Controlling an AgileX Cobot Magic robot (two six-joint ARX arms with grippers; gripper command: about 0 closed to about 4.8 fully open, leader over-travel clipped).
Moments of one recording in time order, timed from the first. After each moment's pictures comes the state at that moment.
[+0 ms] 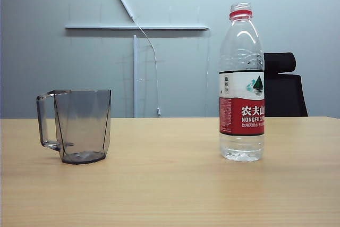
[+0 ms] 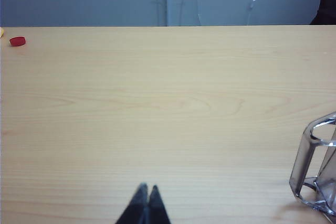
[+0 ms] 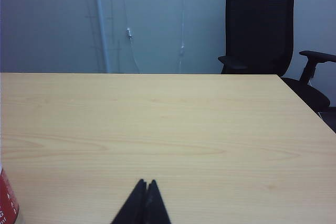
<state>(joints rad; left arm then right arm) 0.00 0.00 0.01 -0.10 0.00 0.03 0.00 0.00 0.01 0.06 0.00 0.00</state>
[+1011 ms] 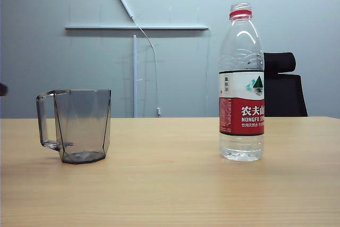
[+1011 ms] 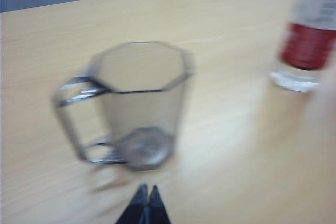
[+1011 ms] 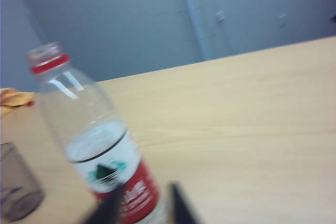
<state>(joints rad) -0.59 0.09 0.01 -0.10 -0.04 0.03 0.00 0.00 0.01 0.06 -0.32 0.32</state>
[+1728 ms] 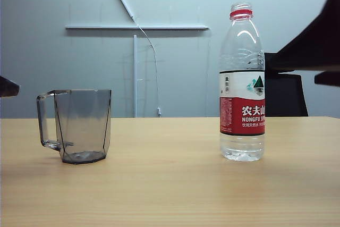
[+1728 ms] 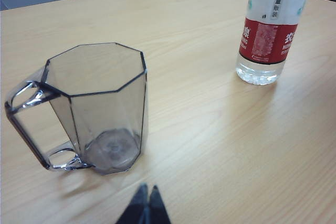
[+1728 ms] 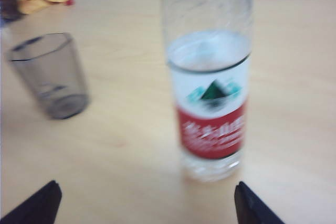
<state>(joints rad) -0.68 0.09 0.01 -0.10 -0.04 0.03 0.77 0.35 0.04 0.16 0.25 0.15</state>
